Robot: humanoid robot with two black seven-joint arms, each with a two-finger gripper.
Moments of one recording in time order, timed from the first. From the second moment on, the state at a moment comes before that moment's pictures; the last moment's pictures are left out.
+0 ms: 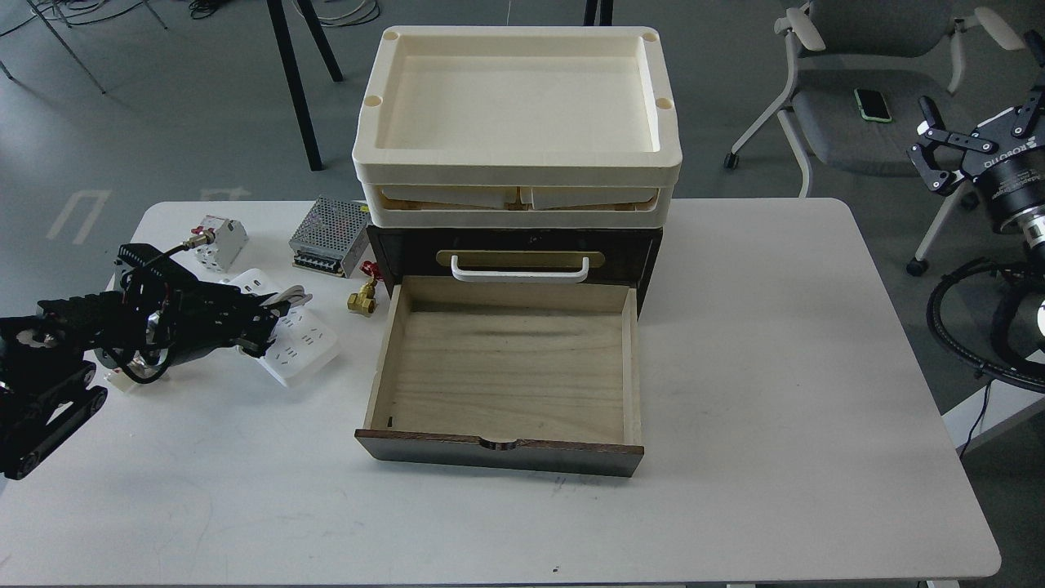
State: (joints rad) left arm -0.63 0.70 -0.56 -0.83 2.18 -0.04 -0.49; right arm 0.67 -0.69 0.69 0.83 0.16 0.46 0.49
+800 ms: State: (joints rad) left arm -0.55 0.95 -0.53 -1.65 1.30 -0.25 -0.49; right arm 0.60 -0.69 0.76 0.83 0.16 0.46 0.49
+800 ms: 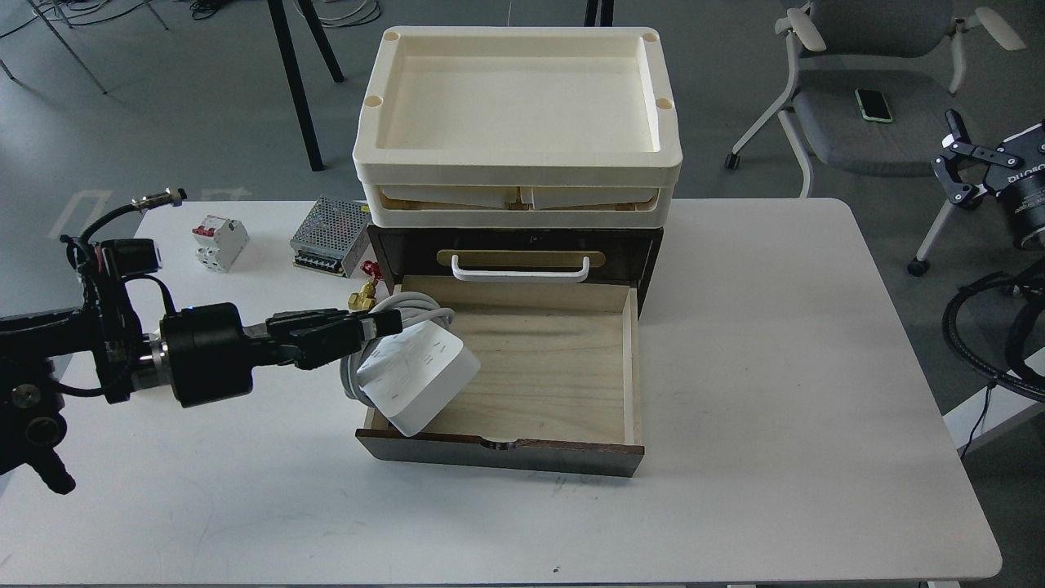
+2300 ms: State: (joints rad) left arm -0.57 0.63 -0.47 -1.20 1.27 -0.26 -0.49; right arm 0.56 -0.68 0.80 0.83 0.16 0.46 0.49
